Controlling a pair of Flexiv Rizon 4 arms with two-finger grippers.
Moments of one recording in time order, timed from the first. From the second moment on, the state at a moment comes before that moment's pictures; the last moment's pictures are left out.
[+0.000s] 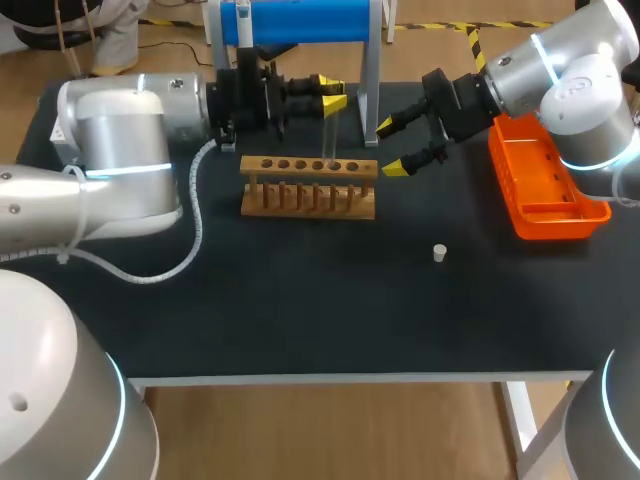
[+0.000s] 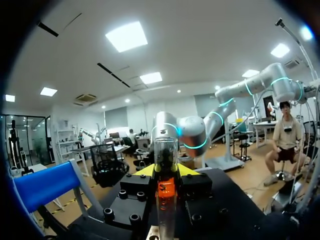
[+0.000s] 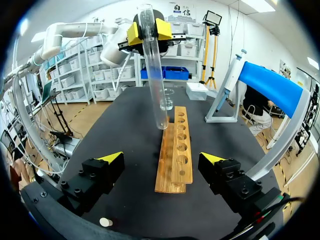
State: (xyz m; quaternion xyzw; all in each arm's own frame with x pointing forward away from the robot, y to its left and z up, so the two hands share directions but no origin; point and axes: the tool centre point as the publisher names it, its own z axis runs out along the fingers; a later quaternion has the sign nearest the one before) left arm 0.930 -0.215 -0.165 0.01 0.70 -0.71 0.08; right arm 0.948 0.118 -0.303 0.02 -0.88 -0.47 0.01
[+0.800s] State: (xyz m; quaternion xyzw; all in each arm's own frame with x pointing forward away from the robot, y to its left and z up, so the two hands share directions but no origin) left arm 0.959 -0.209 -0.174 0.00 0.69 -0.72 0.07; right arm 0.948 0.119 -0.303 0.02 -0.88 -0.47 0.01
